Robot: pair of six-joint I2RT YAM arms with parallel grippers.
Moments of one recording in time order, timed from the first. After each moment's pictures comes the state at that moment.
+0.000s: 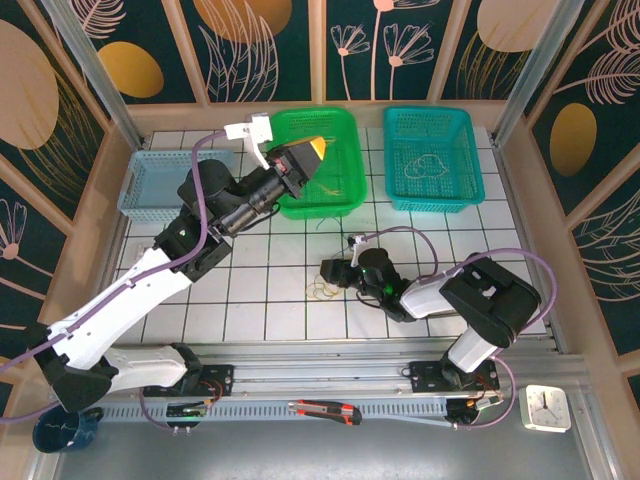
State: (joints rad) left arm -0.83 1.21 1.33 0.08 0.04 -0.71; right arm 0.82 1.61 0.40 0.76 -0.04 0.71
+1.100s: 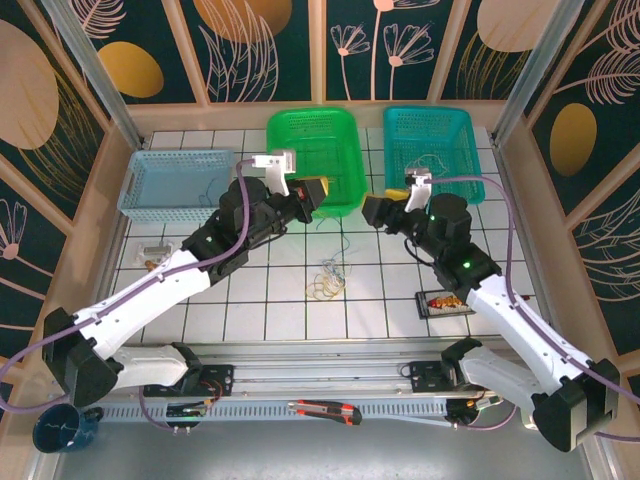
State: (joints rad) left arm -0.79 1.25 1.09 0.05 0.03 -0.65; right arm 0.51 0.95 0.78 -0.02 -0.16 0.41
